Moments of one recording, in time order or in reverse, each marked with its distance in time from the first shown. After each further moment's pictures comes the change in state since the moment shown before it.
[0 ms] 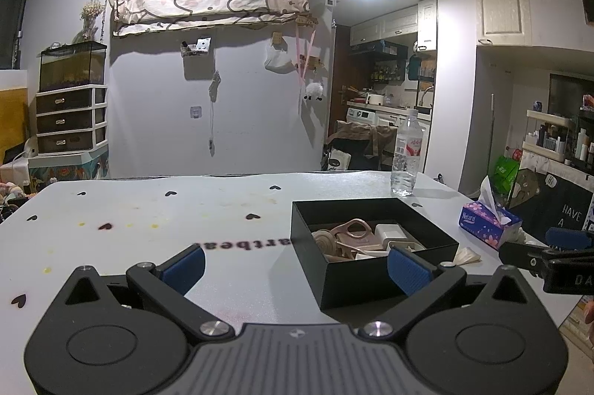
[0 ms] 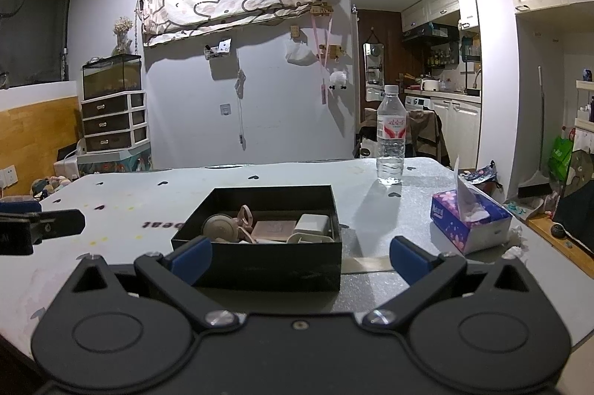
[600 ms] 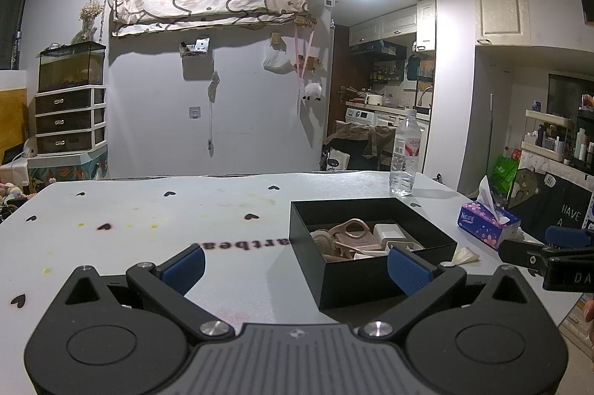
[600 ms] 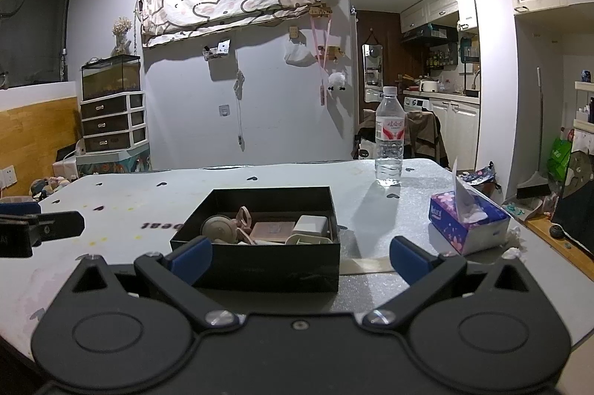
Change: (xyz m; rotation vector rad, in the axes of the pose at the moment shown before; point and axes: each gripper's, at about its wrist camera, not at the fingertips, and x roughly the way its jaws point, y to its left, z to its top) left arm 0.000 -0.001 0.000 0.000 0.000 0.000; right arm -0.001 -0.001 0.001 0.000 -0.001 -0.002
